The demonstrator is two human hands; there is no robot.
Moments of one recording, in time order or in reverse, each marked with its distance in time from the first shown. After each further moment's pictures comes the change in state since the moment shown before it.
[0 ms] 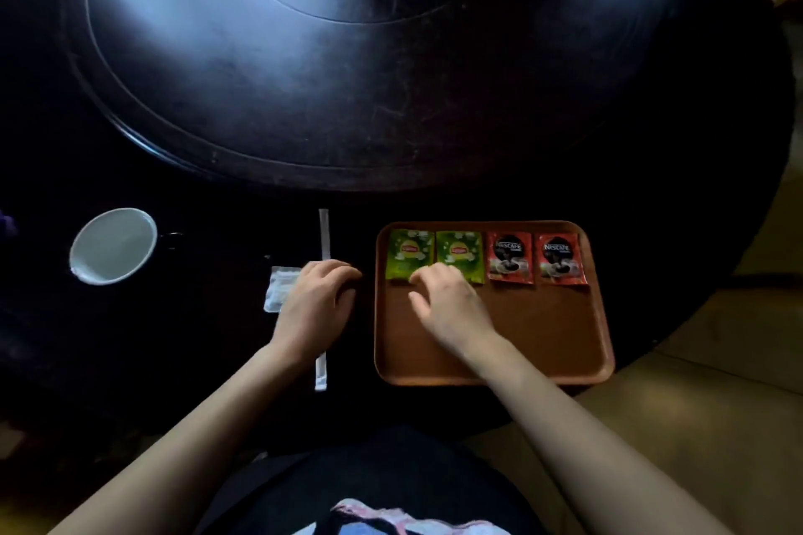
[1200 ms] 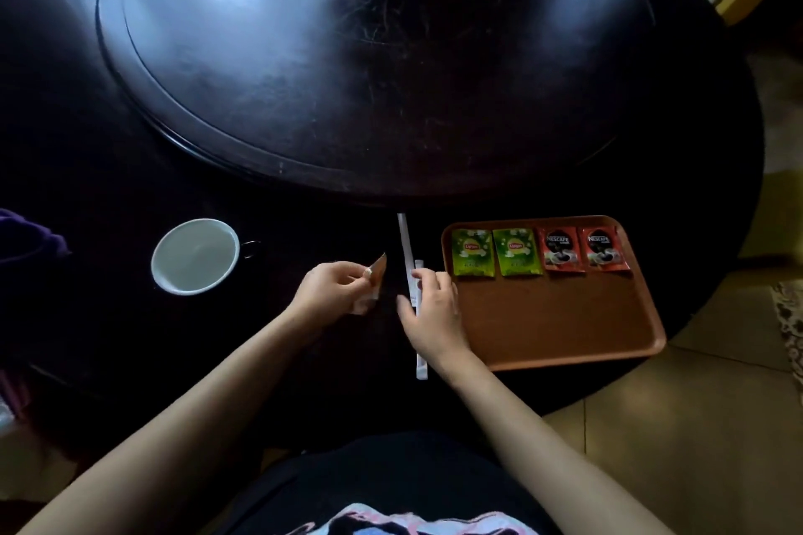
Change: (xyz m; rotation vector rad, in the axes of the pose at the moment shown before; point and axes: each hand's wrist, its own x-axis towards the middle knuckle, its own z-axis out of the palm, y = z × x) left_hand 0.006 -0.080 -0.072 -0.557 -0.281 -0.282; right_hand 0.008 -0.114 0.088 0.247 0.265 0.228
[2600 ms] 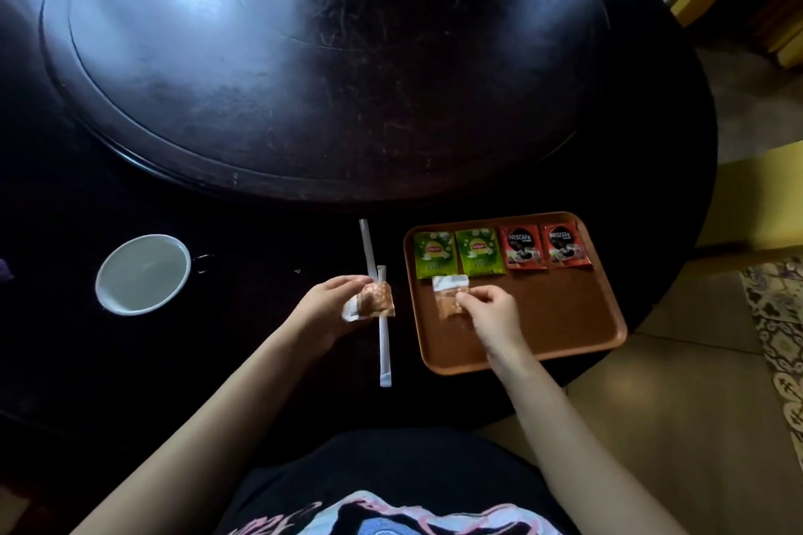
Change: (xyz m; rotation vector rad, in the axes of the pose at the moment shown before) left_hand 0.015 0.003 0.052 -0.682 -0.169 -0.284; right_hand 0.000 0.059 -0.088 0.637 0.129 0.525
